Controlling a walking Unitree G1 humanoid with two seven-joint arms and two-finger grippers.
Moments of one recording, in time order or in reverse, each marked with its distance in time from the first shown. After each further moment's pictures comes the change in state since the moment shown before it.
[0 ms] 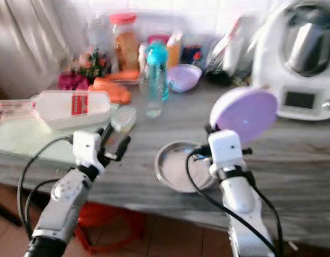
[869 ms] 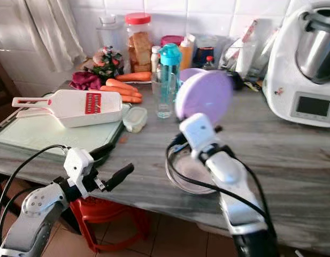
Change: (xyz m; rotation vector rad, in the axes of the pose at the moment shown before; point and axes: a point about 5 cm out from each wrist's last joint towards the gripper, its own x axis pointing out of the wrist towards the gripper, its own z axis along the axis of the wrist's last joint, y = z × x) left arm -0.042 0.000 0.007 0.102 0.018 -0.460; right arm 0.045 0.024 0.013 -0.094 -0.007 0.376
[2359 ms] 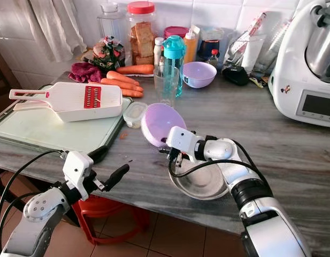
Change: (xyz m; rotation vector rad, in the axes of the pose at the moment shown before) left arm -0.005 0.001 -0.014 -0.001 0.058 0.125; right arm 0.037 -0.008 -0.045 -0.220 0.123 0.634
